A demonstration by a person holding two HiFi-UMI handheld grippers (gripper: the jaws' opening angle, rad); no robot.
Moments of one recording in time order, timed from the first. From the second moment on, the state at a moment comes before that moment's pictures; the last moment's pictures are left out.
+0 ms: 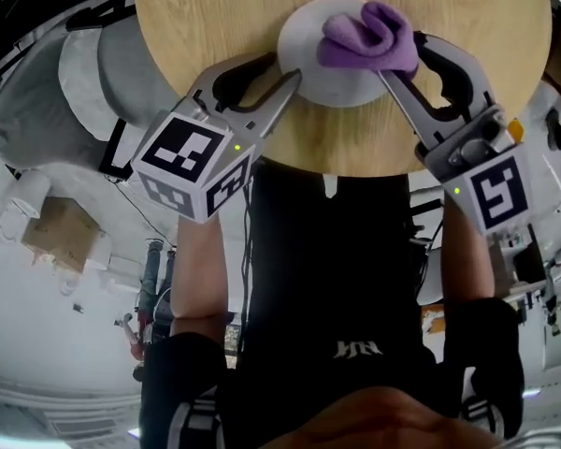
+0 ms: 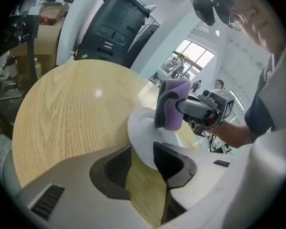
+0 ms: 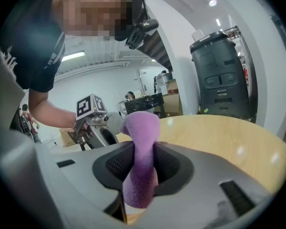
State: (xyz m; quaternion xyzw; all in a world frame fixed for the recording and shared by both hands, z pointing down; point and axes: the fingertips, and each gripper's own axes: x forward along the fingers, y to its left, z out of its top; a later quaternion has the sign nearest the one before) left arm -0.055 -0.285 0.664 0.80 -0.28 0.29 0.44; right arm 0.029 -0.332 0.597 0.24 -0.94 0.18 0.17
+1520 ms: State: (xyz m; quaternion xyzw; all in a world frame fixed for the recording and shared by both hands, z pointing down) left arm -0.058 -0.286 0.662 0.79 -0.35 0.33 0.38; right arm 0.024 -0.333 0.587 0.29 -0.93 0.06 0.21
